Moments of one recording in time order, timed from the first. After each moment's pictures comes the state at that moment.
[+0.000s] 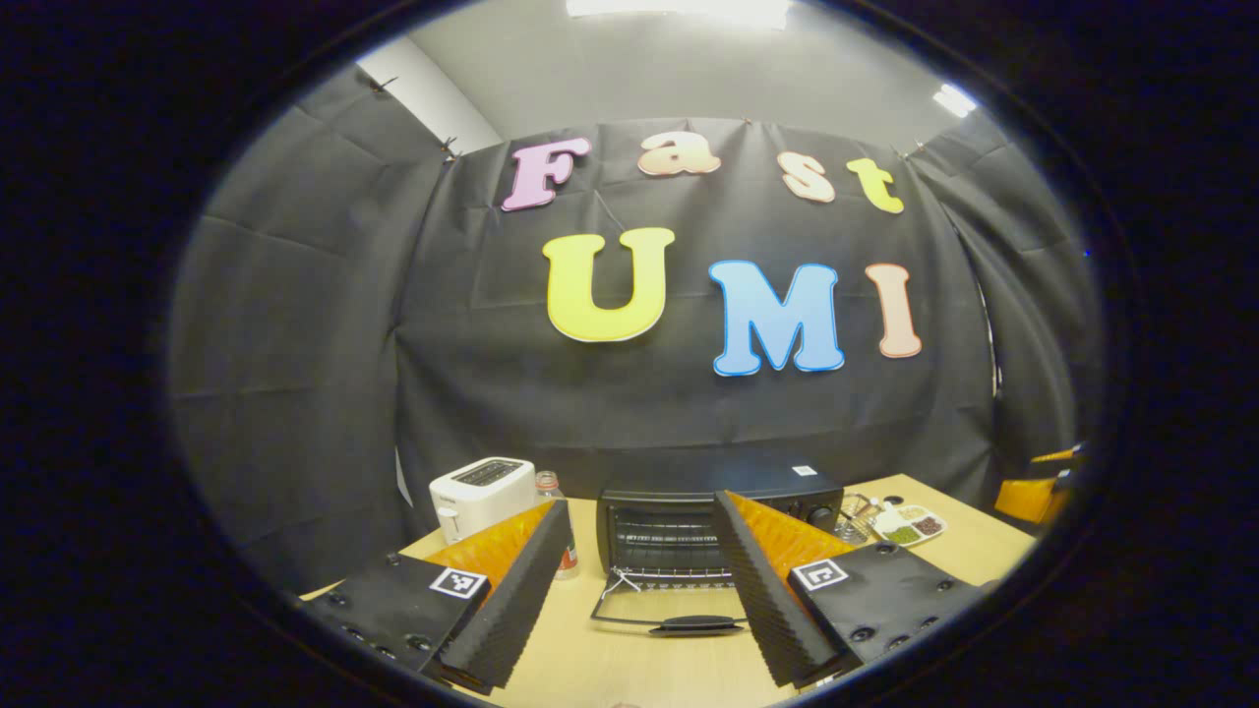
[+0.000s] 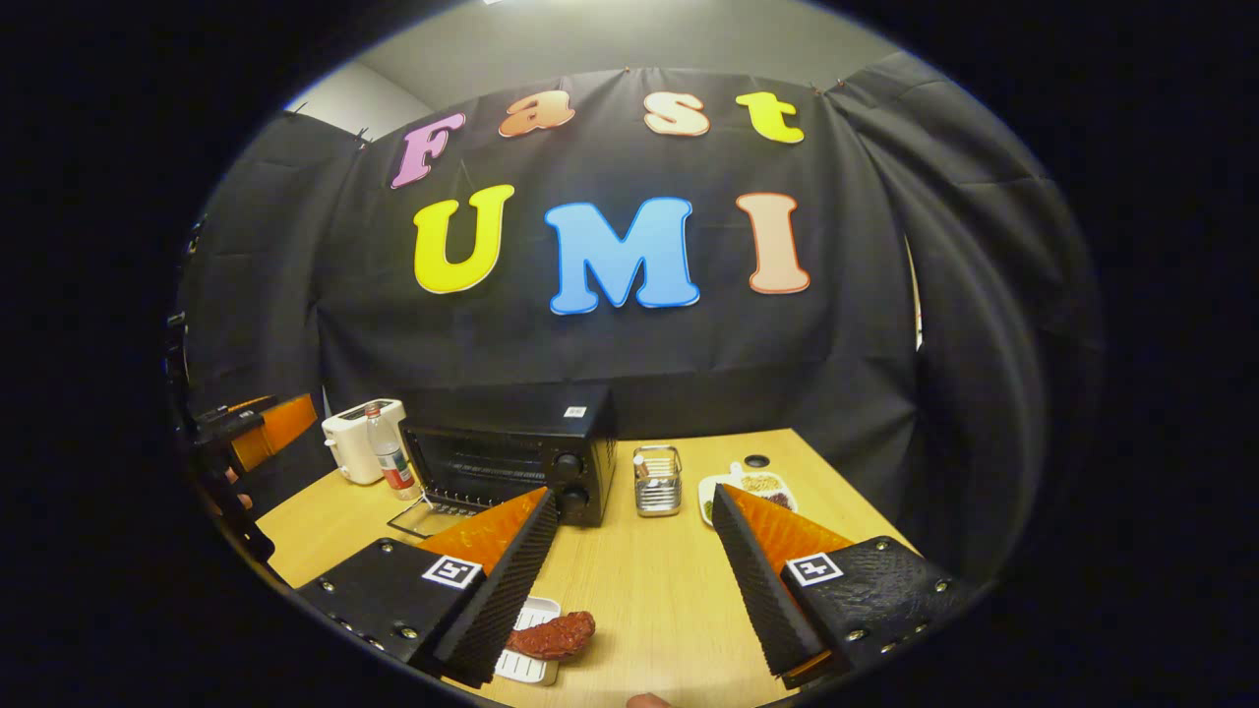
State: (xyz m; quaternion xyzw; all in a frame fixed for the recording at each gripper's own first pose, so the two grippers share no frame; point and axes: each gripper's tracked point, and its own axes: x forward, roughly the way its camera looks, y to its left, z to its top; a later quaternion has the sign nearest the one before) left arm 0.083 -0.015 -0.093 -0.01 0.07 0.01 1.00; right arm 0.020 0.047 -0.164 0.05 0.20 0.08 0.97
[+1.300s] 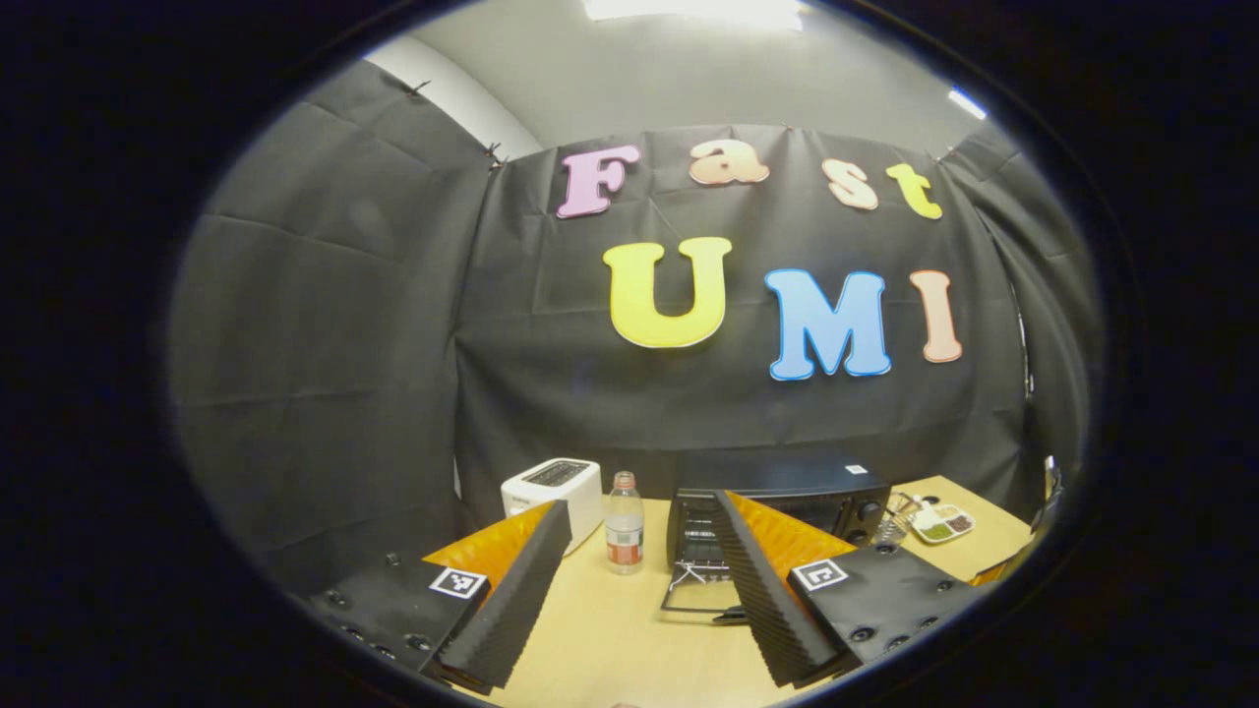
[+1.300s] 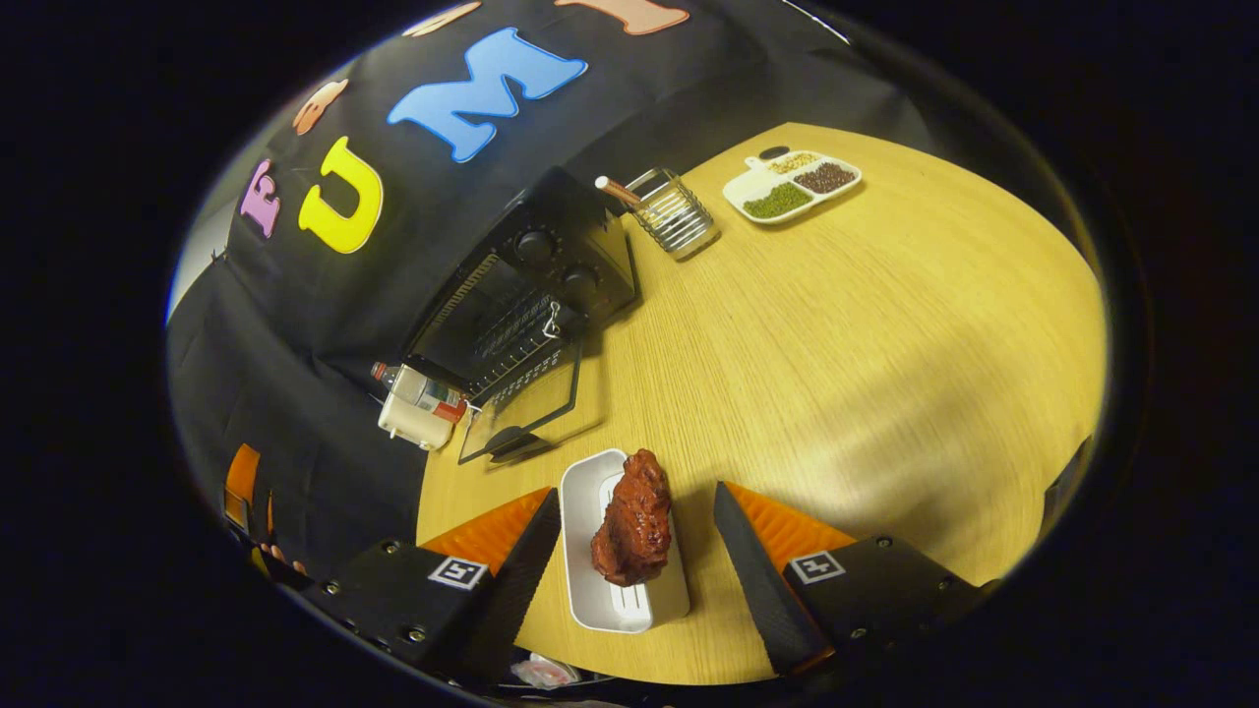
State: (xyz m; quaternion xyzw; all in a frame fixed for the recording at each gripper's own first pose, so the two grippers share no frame) left arm 0.052 0.053 -0.089 0.00 0.07 0.07 1.00; right arm -0.041 0.112 -0.323 0.34 0.49 0.12 0.79
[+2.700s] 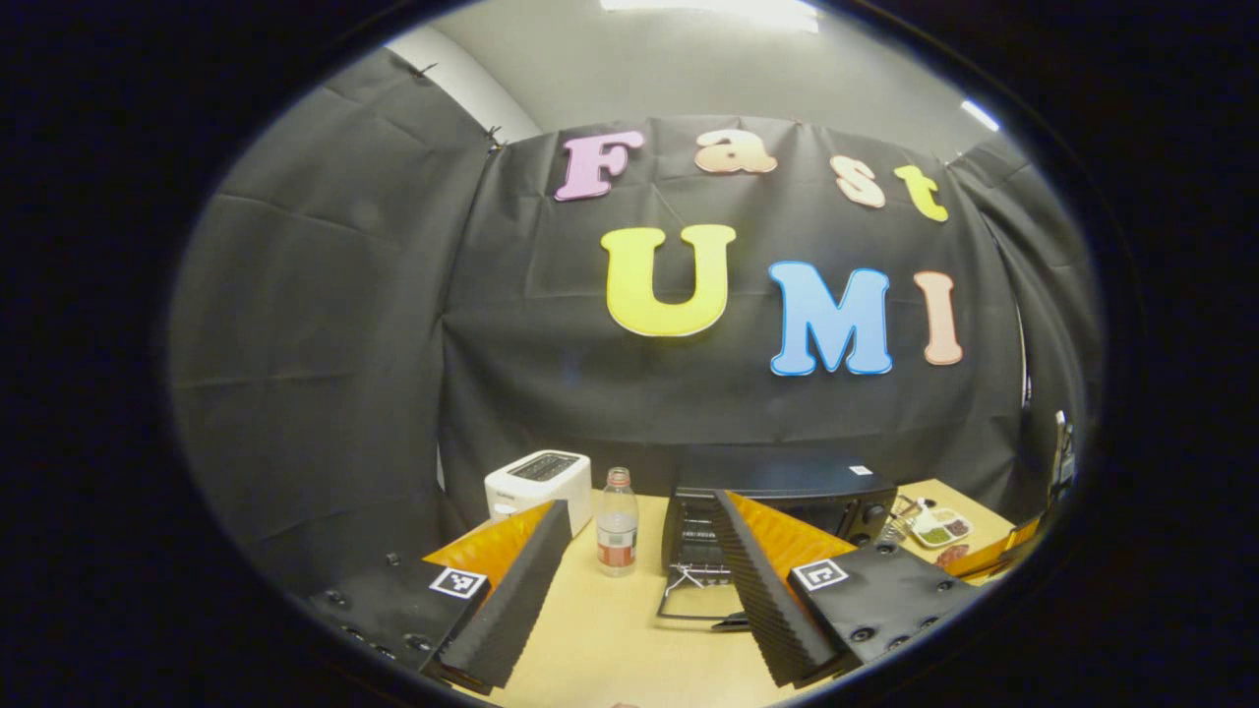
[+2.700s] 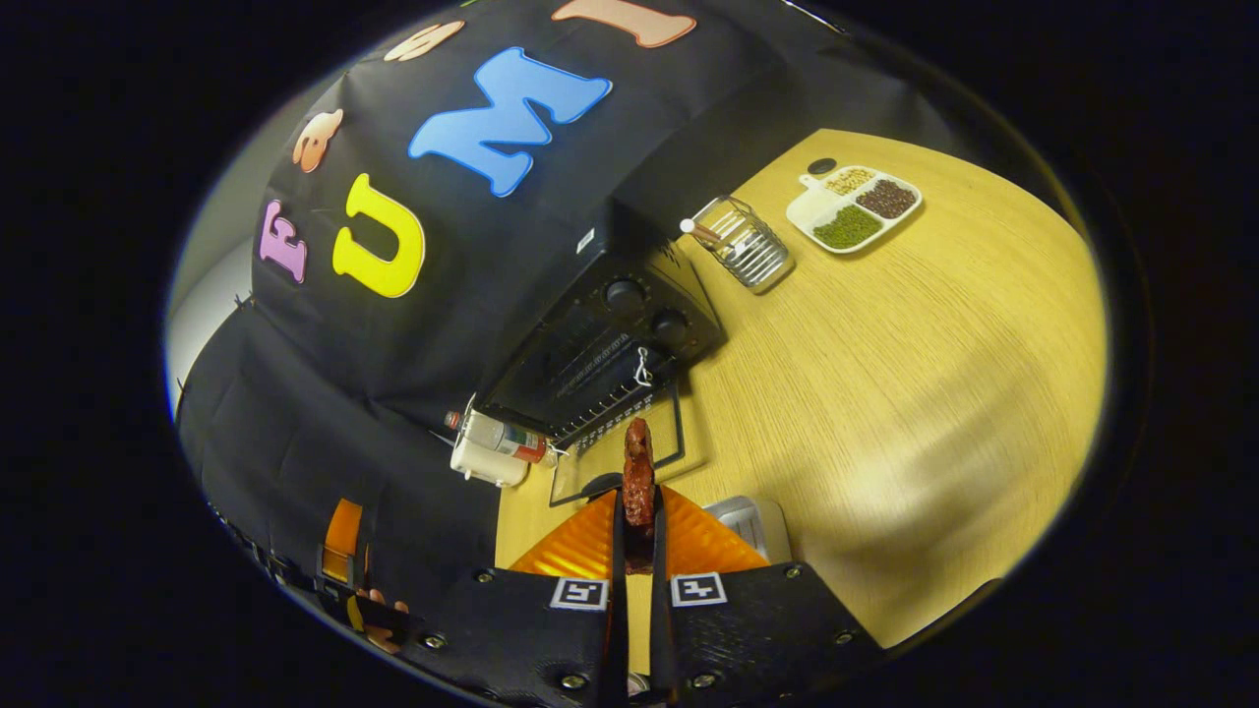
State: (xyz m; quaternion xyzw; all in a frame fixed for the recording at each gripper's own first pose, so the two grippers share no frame) left arm 0.087 0.065 -0.112 -0.02 0.09 0.05 0.99; right arm 0.021 0.150 -0.244 0.39 0.43 0.15 0.80
